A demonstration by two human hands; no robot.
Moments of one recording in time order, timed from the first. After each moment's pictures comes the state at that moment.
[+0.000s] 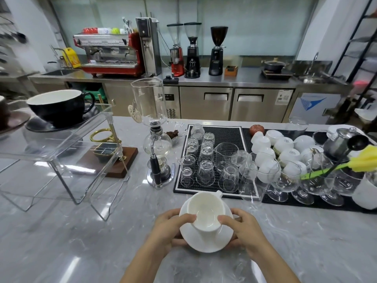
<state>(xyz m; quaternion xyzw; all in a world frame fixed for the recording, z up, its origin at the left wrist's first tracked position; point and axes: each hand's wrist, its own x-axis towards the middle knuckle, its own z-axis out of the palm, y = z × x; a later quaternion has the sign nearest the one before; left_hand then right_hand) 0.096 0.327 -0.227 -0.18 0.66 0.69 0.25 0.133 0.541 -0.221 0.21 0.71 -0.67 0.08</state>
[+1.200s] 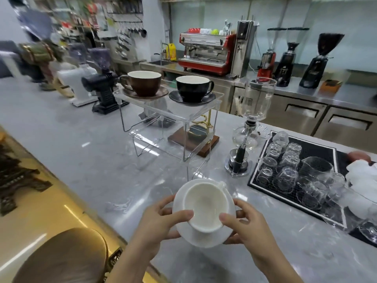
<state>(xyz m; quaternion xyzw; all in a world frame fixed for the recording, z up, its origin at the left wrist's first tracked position) 0.253 0.155 -0.166 -0.21 0.62 0.76 0.01 0.191 0.381 -0.160 -0.04 0.70 -0.69 0.19</state>
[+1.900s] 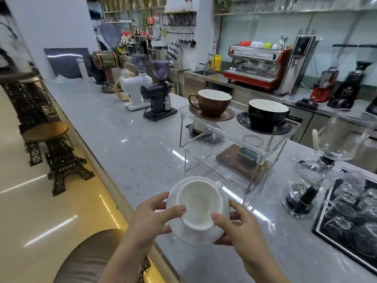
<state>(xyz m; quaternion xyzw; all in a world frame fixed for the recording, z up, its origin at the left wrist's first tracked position) 0.273 0.014 -0.129 -0.29 0.62 0.72 -0.12 0.173 0.213 -0.135 -0.12 0.68 -0.69 0.22</state>
